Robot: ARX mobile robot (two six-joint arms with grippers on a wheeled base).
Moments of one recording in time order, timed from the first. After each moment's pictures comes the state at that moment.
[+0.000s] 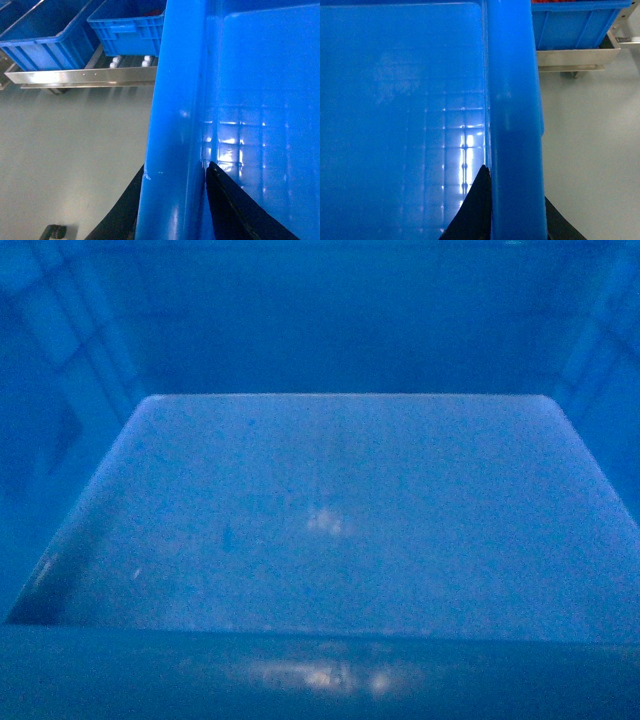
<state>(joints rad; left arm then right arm) -0.52 0.99 0.67 -0.33 -0.66 -0.19 0.39 0.91 0.68 -0.40 0.33 0.26</state>
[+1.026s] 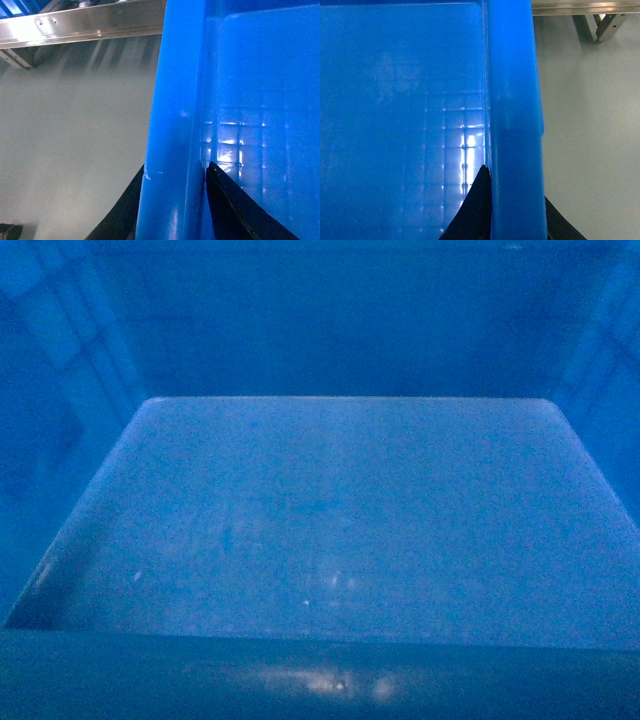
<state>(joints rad) -0.52 0.99 0.67 -0.33 -0.65 -0.19 0.39 0.91 0.67 -0.40 0.33 0.26</state>
